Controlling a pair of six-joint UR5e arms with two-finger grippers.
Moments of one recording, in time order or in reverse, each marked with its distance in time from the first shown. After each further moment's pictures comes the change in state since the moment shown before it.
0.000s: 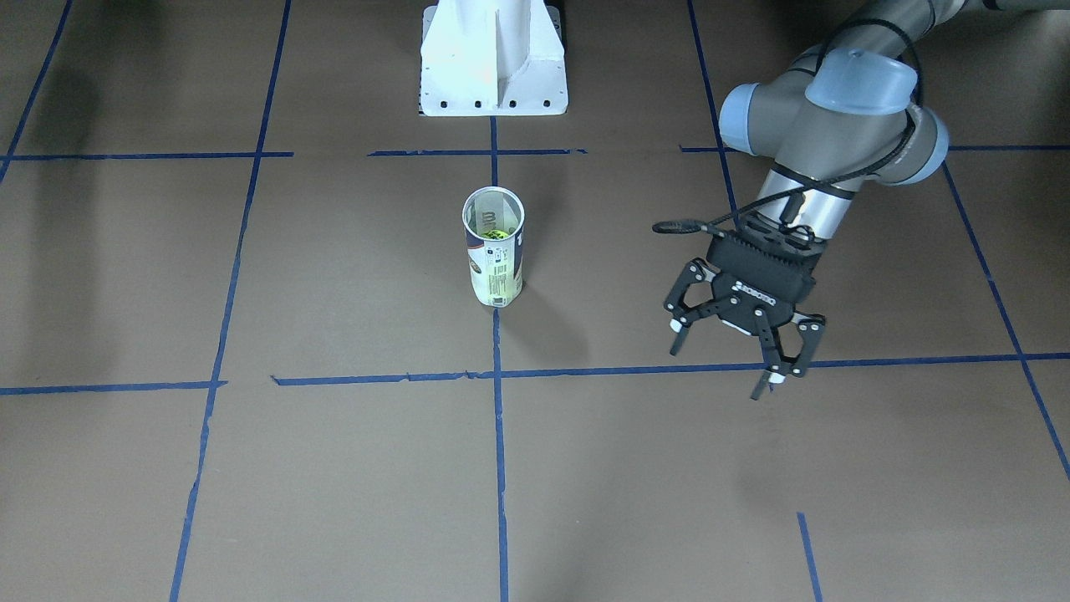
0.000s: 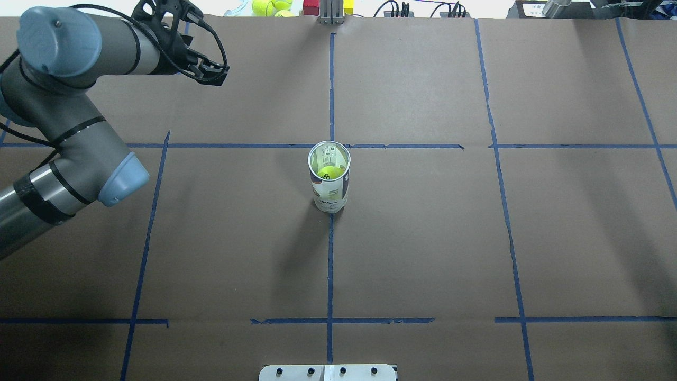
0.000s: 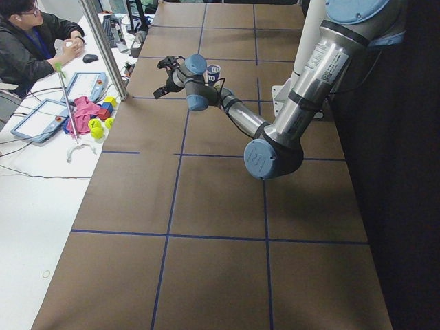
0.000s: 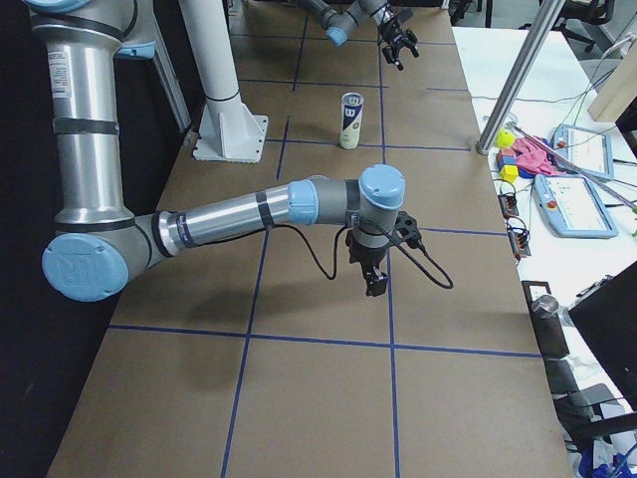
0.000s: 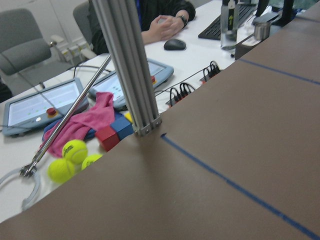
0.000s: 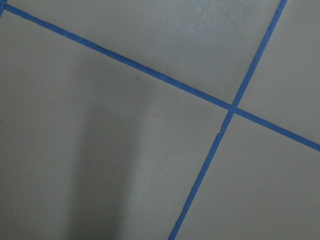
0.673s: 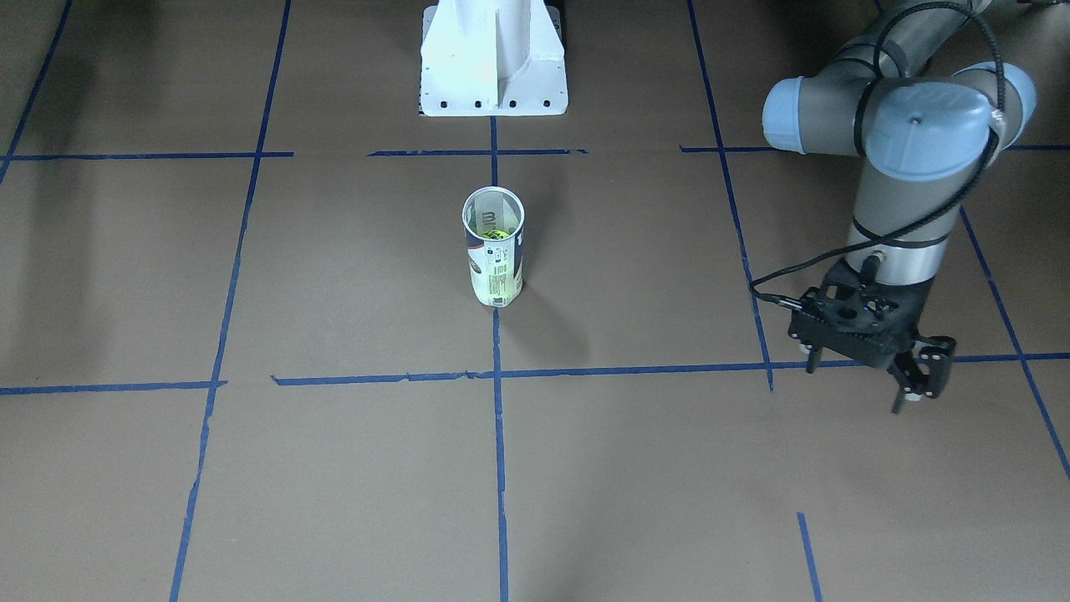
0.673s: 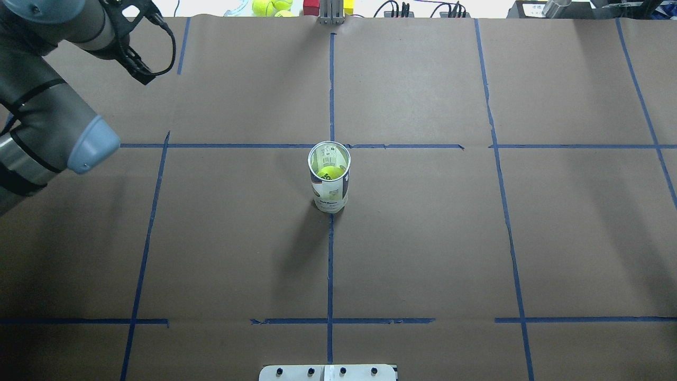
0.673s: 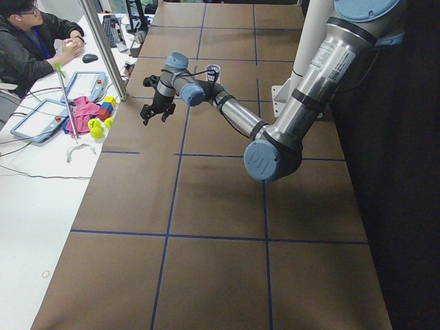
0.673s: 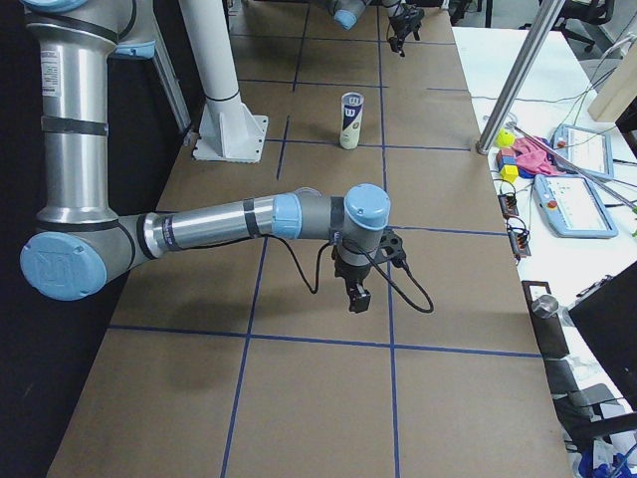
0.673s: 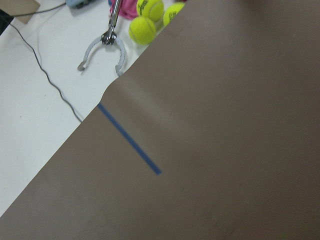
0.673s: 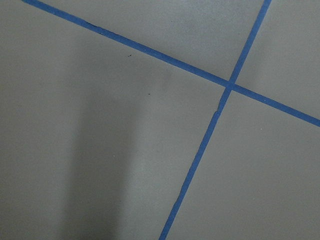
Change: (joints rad) left arm -0.127 0.000 -0.011 0.494 -0.011 0.423; right arm 0.004 -0.034 -0.004 0.001 -0.001 -0.004
